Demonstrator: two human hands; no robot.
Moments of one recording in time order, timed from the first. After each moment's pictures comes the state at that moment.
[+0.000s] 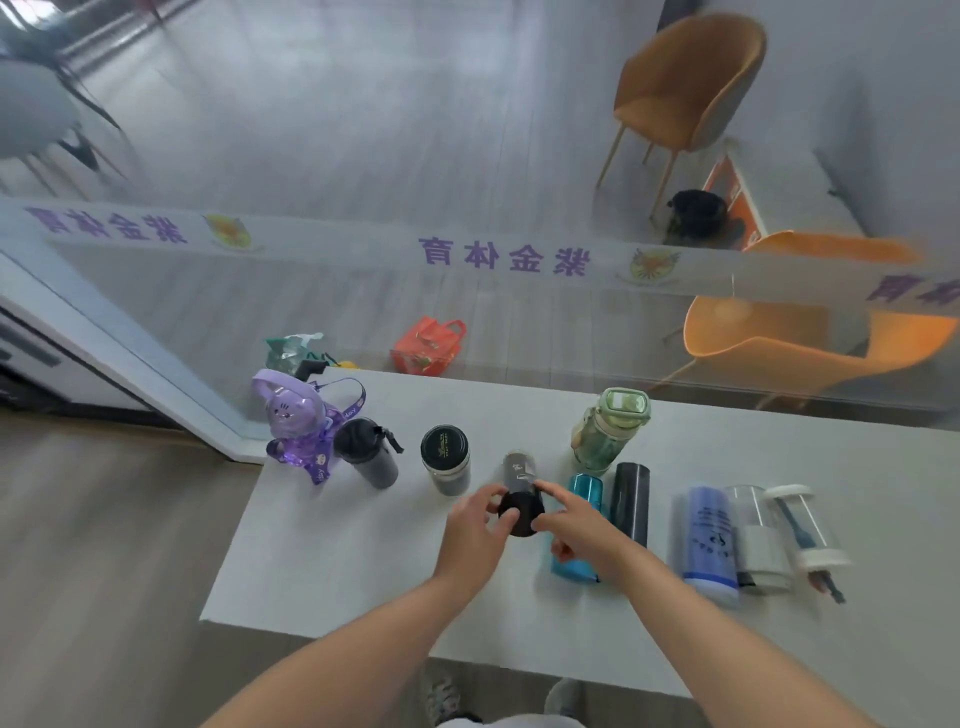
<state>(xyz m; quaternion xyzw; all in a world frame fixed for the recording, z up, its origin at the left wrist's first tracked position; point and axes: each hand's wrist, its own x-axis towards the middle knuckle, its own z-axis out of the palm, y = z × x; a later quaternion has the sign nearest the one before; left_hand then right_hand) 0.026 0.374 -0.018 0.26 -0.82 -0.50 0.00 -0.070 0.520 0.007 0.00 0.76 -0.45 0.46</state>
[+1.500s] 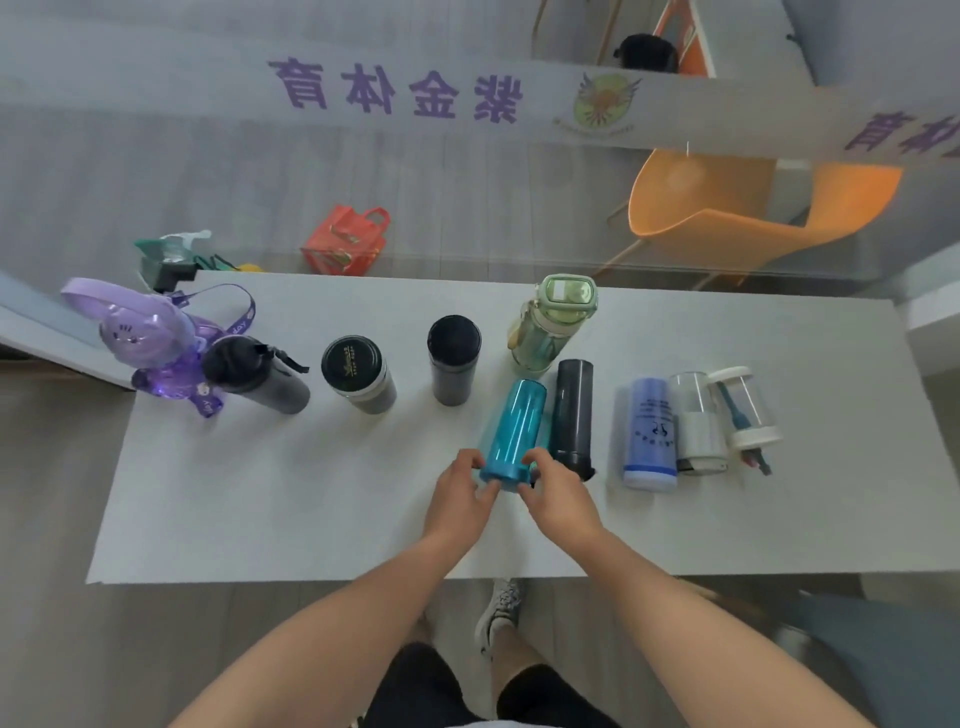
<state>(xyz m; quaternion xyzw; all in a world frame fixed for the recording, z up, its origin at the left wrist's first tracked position) 0.032 0.447 -0.111 0.25 -0.84 -0.47 -0.15 -0.026 0.590 -0.086 -0.04 0.91 -0.26 0.31</state>
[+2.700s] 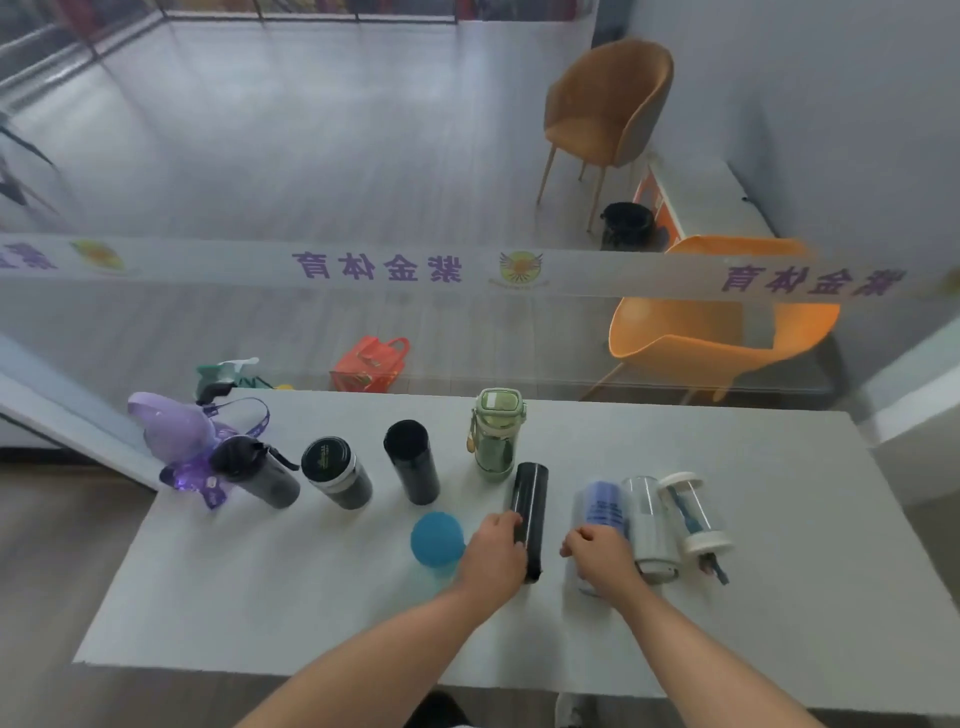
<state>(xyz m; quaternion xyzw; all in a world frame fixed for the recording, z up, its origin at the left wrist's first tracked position) -0.041 0.548 -0.040 0.17 -0.91 -0.37 -0.13 -0.105 0.711 -0.044 0.09 0.87 -0.38 0.29</state>
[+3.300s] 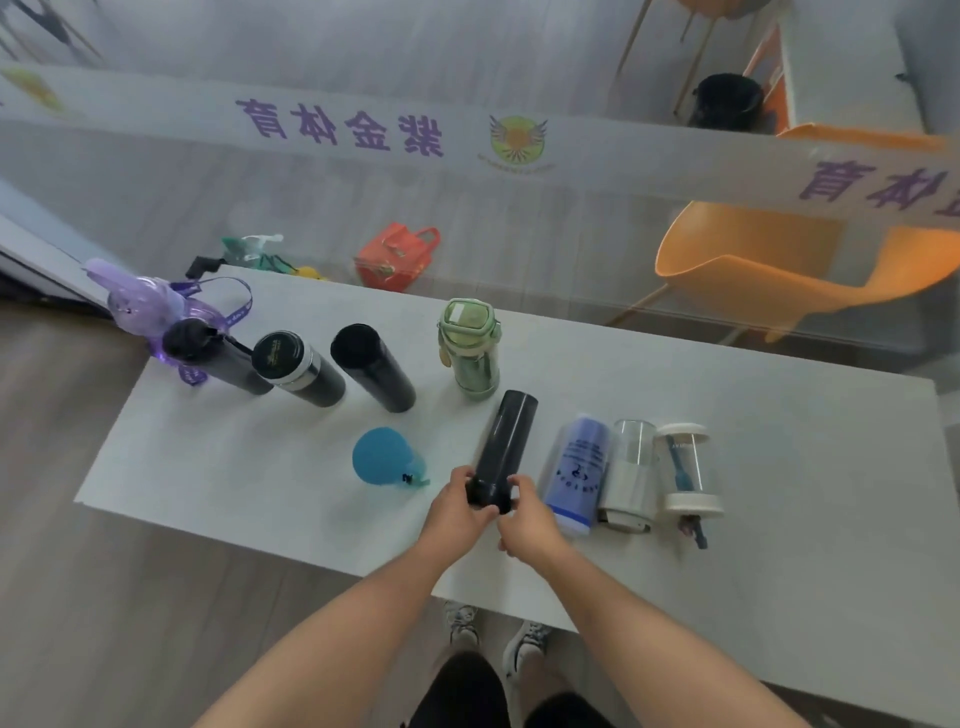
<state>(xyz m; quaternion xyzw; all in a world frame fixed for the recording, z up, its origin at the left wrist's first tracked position) -0.029 0.591 -0.115 0.38 -0.78 -0.46 -0.18 -0.088 0.706 -0.099 0.01 0.81 -0.34 0.47</state>
